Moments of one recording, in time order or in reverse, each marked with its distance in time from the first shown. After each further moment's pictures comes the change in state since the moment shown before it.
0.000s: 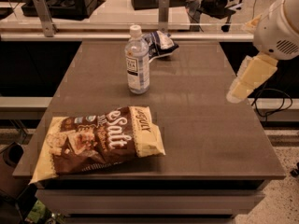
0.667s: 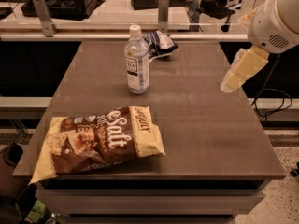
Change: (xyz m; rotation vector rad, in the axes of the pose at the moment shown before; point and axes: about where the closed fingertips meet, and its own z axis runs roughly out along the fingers) arm -0.010 -0.026 0.013 0.045 -0.066 0.011
